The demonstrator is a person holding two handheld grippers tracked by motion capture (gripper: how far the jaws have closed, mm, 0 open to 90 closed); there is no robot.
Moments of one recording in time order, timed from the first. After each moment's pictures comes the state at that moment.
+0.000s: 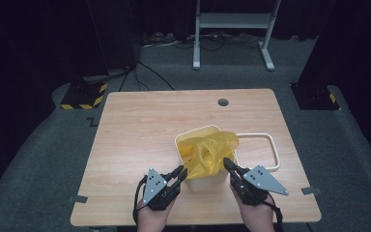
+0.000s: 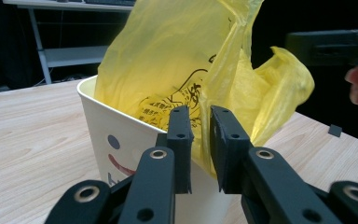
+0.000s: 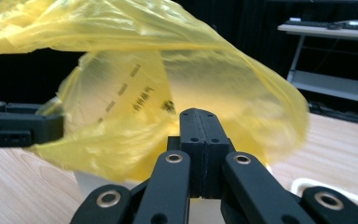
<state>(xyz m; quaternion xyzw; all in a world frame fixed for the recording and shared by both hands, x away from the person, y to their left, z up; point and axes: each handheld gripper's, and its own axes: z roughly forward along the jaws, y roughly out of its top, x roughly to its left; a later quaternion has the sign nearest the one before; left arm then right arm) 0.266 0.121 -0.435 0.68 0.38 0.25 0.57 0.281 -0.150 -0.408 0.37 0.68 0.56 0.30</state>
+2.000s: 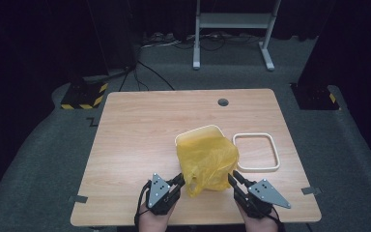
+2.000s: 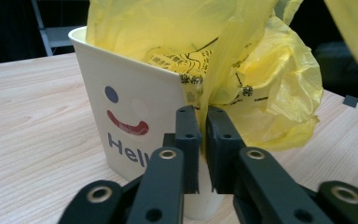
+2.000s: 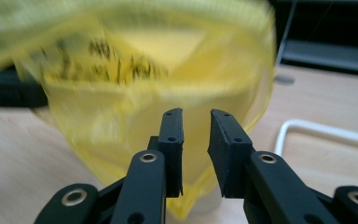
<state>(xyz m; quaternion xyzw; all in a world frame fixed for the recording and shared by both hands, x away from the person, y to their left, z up) 0.262 0.118 -0.460 0.71 0.39 0.25 0.53 0.264 -0.167 -0.444 0.40 0.69 0.53 0.29</state>
